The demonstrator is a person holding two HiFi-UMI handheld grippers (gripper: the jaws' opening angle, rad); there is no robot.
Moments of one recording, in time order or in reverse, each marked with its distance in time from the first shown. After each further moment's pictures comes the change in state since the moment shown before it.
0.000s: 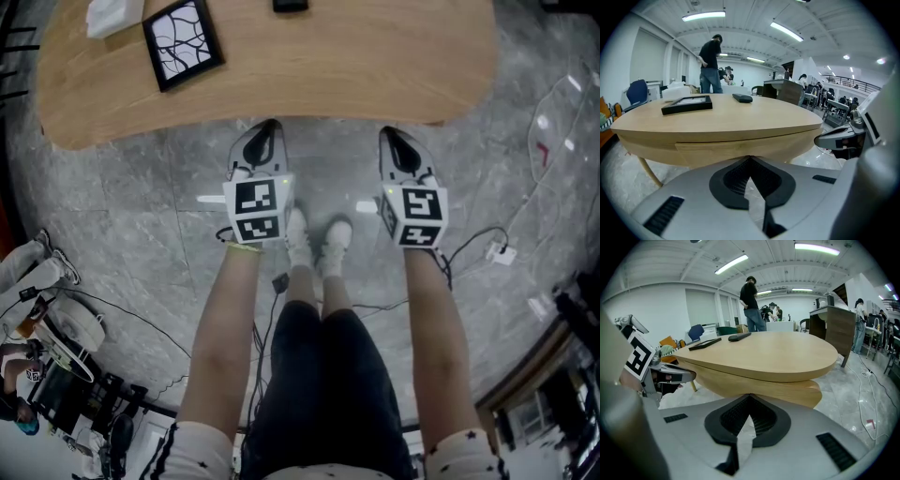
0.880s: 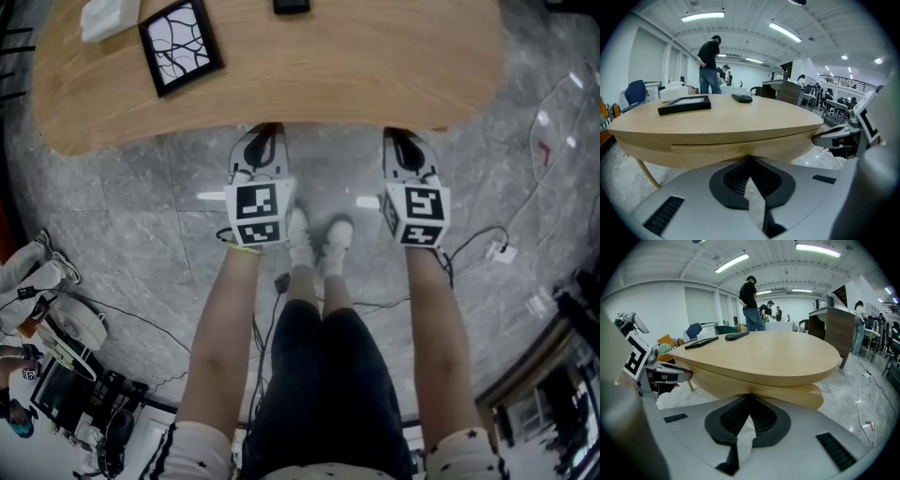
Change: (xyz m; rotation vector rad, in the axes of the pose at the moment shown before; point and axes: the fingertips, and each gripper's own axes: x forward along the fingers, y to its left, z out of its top) left arm 0.008 0.002 0.003 0.008 -0.013 -0.015; right arm 0.012 -0.008 0.004 -0.008 0.003 -0.023
